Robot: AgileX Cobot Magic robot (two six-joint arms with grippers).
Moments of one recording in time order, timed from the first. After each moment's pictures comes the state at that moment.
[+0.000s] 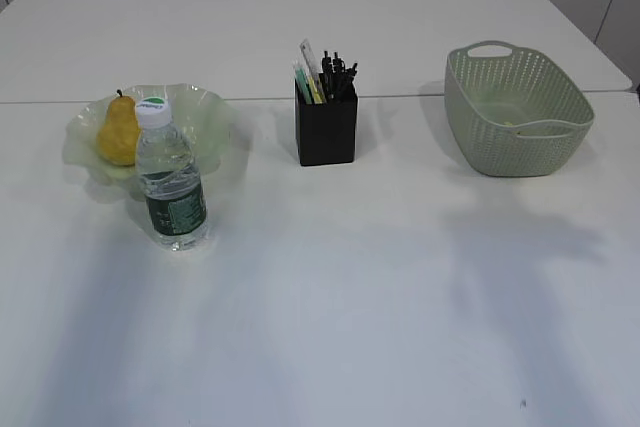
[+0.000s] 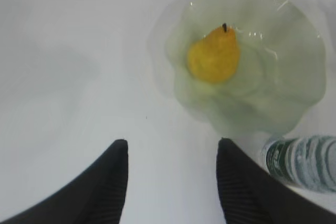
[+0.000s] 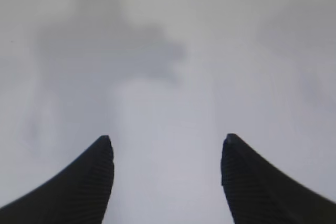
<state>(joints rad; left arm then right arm) -0.02 1.53 -1.39 0.01 0.88 -0.13 -0.01 1.41 -1.16 -0.13 1.02 0.15</state>
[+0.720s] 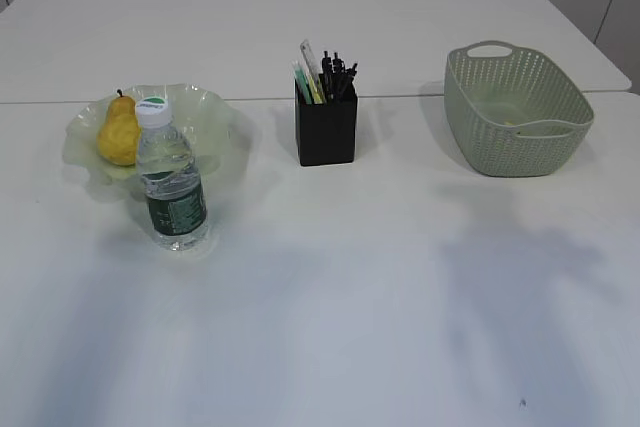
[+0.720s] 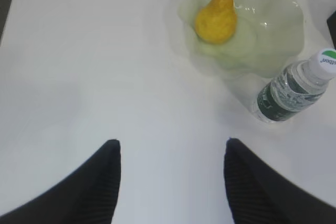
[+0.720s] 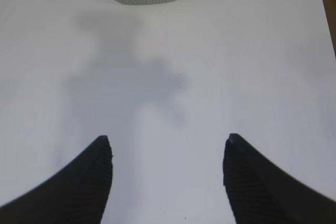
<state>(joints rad) -0.02 1.02 -1.13 0.05 1.00 -0.18 -0.01 1.16 -1.16 -0.07 1.09 0.10</state>
